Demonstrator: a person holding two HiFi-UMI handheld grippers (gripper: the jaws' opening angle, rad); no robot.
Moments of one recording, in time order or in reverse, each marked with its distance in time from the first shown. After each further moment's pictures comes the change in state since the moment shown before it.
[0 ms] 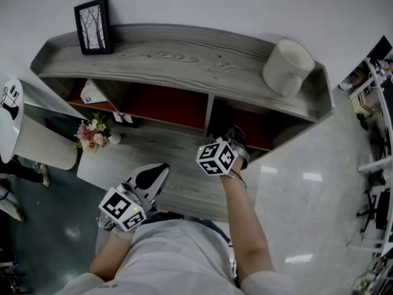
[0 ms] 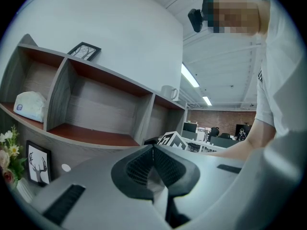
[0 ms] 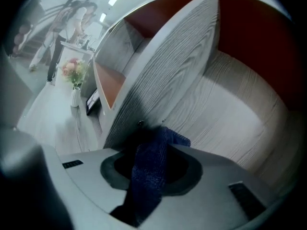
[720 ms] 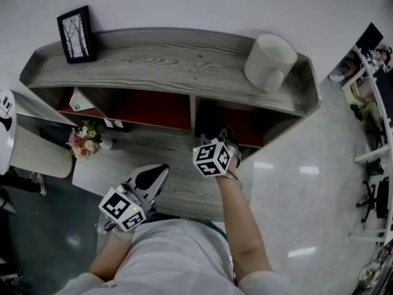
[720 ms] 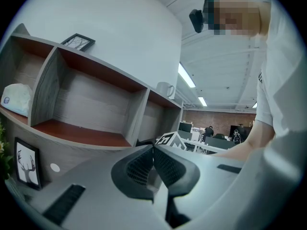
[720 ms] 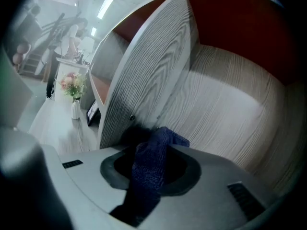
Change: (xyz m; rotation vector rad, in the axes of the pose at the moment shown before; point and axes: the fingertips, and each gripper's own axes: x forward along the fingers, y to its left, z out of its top) left arm 0.027 -0.015 -0.003 -0.008 0.011 -0.066; right arm -0.003 -0.006 -0.007 0.131 -0.079 0.042
